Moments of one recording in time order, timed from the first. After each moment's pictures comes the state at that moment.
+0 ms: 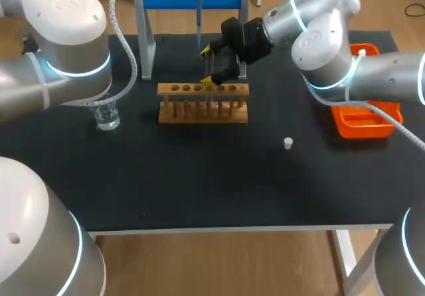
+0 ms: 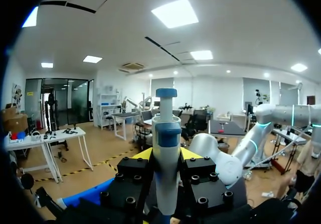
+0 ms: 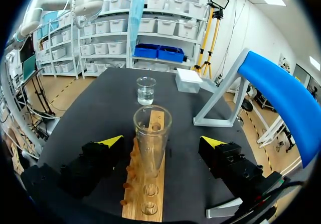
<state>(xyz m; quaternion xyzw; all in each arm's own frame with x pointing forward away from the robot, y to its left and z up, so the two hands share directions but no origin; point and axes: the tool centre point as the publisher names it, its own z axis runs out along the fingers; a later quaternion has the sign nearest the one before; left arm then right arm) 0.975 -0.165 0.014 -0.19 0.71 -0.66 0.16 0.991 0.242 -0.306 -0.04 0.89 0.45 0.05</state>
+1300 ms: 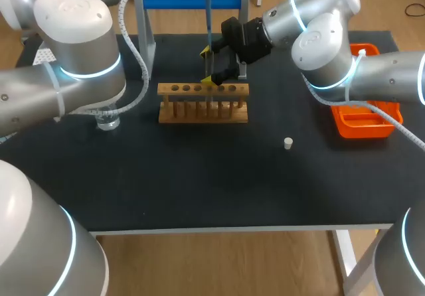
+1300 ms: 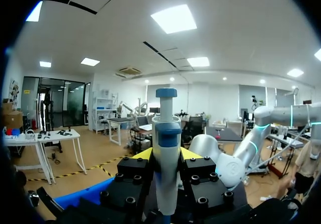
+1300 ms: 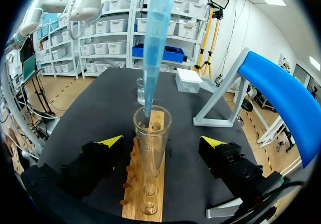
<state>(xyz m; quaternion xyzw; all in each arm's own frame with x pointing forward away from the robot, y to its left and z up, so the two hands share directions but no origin) 0.988 -0.176 -0.007 -0.19 0.68 -0.69 0.14 0.991 0.242 -0.306 -0.04 0.89 0.45 0.05</state>
